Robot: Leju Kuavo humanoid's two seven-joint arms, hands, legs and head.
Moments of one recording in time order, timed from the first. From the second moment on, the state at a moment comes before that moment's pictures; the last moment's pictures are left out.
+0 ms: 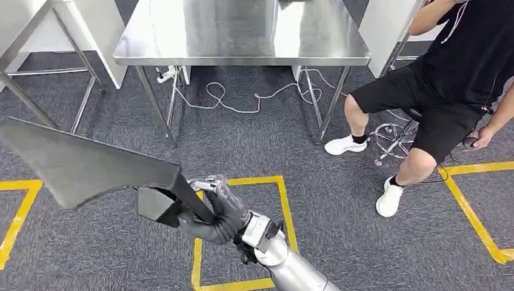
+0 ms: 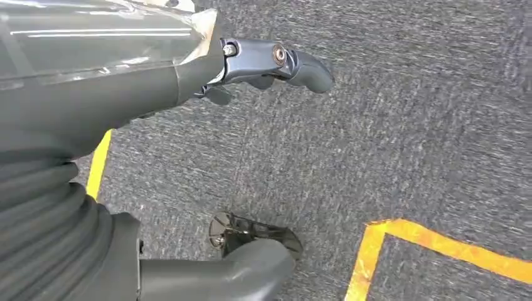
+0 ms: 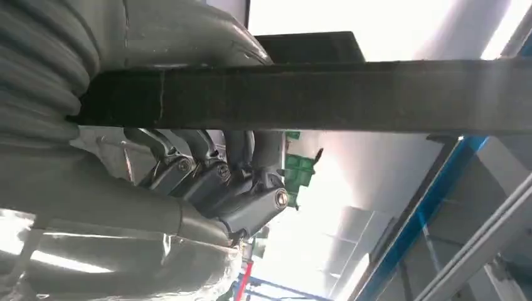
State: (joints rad) left arm -0.10 -0.16 0.99 -0.20 -0.76 0.18 -0.52; right arm -0.27 0.13 0.62 -1.36 0.05 0.10 -0.70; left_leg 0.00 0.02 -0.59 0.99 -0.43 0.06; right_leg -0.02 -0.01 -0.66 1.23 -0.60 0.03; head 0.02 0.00
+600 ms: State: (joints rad) left arm -0.10 -0.17 1.01 -0.20 -0.76 0.18 -0.53; right arm -0.28 0.13 0.63 -1.34 0.07 0.08 -0.70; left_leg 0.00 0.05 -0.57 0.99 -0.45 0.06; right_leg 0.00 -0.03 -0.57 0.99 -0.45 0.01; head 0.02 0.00
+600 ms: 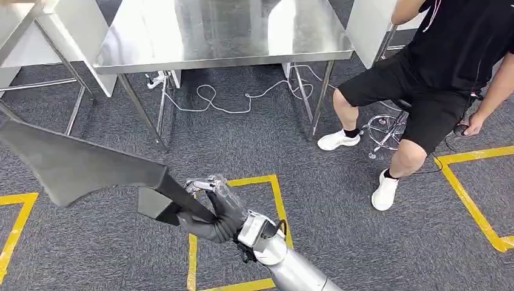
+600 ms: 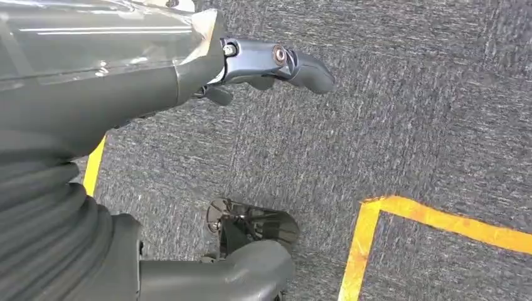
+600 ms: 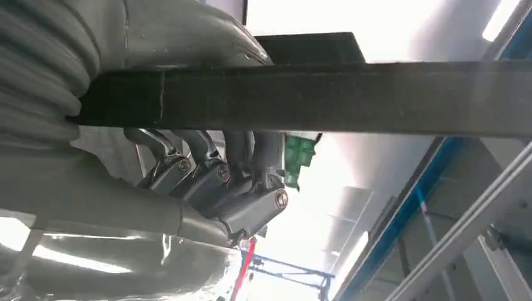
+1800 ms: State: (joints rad) left arm -0.10 -0.17 1.01 -0.20 -0.79 0.23 -0.57; right arm -0.25 0.13 0.63 -1.33 0.09 0.05 -0.70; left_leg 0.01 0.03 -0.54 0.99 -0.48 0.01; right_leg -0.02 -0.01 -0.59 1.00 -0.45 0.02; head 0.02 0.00
